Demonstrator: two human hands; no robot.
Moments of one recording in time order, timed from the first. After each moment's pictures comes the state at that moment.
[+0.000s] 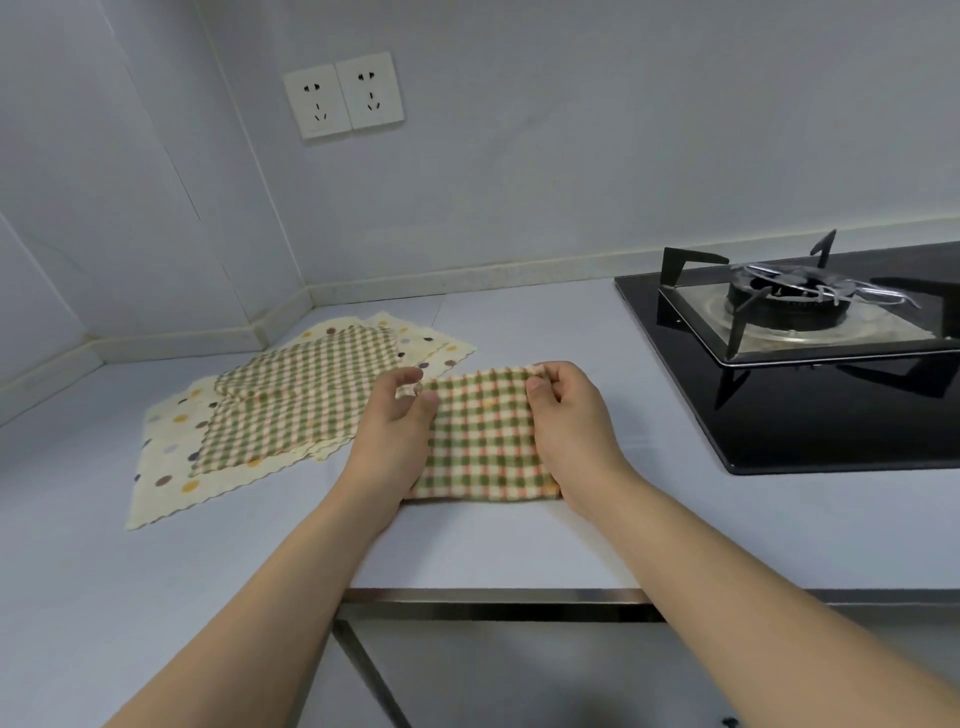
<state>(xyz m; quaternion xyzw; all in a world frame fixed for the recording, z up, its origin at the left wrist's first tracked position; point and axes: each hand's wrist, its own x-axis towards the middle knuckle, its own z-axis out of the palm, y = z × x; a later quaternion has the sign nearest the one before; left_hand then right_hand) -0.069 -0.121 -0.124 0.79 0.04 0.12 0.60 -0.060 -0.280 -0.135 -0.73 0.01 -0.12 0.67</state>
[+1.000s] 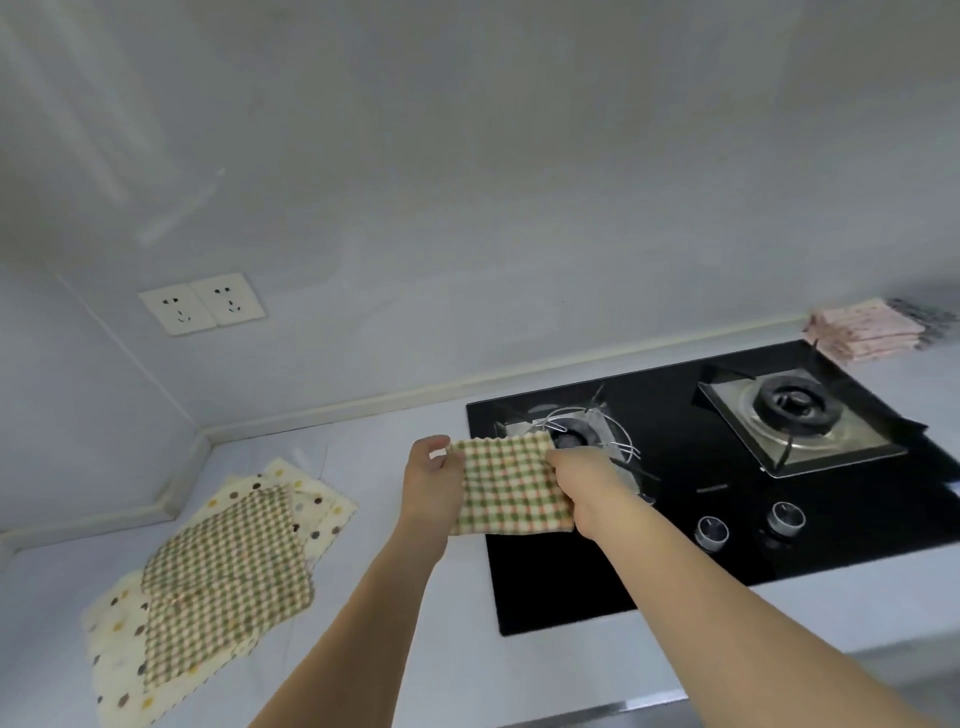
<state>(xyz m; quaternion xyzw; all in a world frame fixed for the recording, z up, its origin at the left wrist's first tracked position) -0.032 -0.348 0.133 0.75 0.17 -0.06 0.63 -0.036 -0.498 0.123 -0.63 0.37 0.07 0.67</state>
